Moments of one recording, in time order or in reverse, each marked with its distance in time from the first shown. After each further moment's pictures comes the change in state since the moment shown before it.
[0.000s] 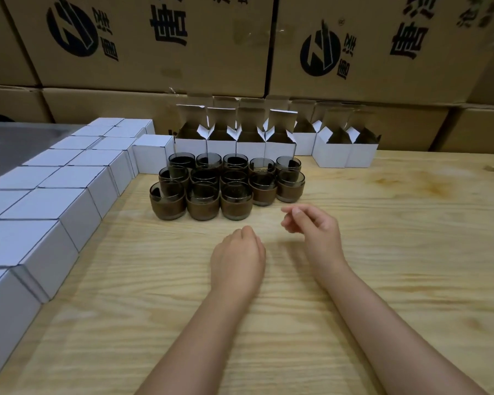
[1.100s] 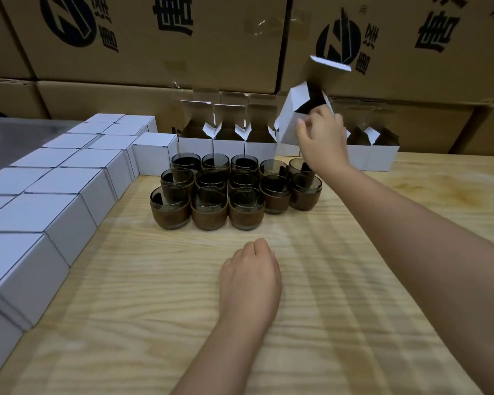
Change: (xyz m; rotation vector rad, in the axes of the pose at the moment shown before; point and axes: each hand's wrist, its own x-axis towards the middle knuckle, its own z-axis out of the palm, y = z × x) left_hand -0.004 0.002 -0.002 0.006 0.034 0.063; right_hand 0.177 -0.032 0.019 -1.044 0.167 -0.390
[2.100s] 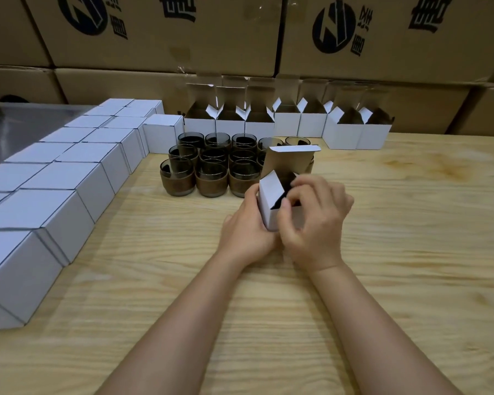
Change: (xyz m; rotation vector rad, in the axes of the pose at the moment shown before) left_hand 0.006 -0.006 -0.009 -0.488 -0.256 -0.119; right_hand -0.201 -0.045 -0.048 0.162 0.360 -0.194
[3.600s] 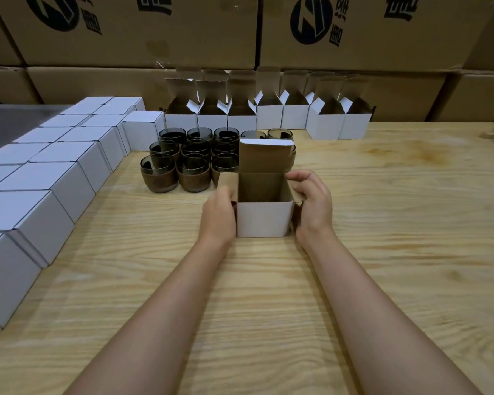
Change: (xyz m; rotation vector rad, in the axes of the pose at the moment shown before) left_hand 0.004 0.004 -0.007 -0.659 0.154 -0.269; right_hand 0.011 0.031 0.007 1.045 -0.081 1.073
